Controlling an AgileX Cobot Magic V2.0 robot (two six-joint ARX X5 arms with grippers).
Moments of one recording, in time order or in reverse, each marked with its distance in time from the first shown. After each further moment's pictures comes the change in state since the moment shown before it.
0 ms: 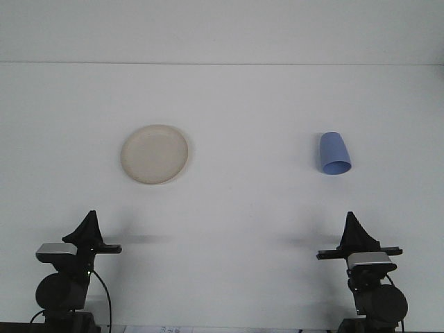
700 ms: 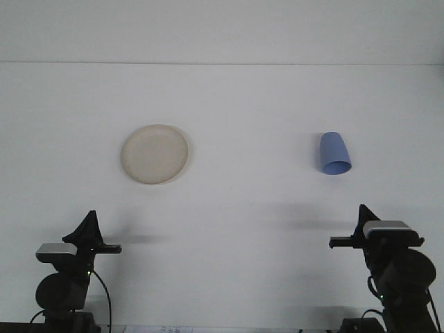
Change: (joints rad) left arm 0.000 0.000 0.000 0.000 0.000 0.000; right arm 0.000 0.433 0.593 -0.557 0.050 0.021
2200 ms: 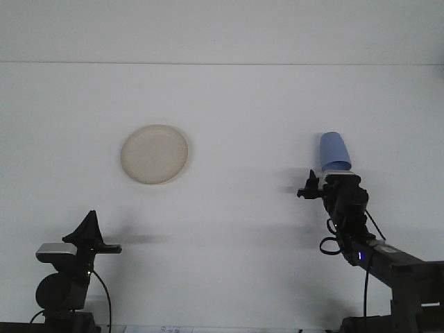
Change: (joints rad) left arm 0.000 0.000 0.000 0.000 0.000 0.000; right arm 0.007 1.090 -0.127 1.131 -0.052 0.106
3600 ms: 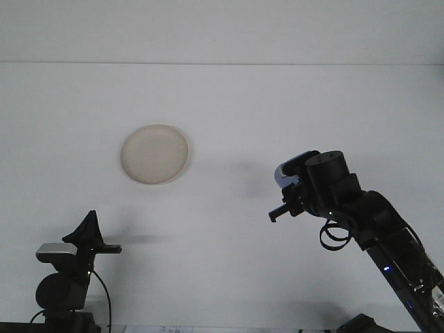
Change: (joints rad) left arm 0.000 0.000 0.000 0.000 0.000 0.000; right arm 0.455 -0.293 0.859 -1.719 -0.034 -0.117
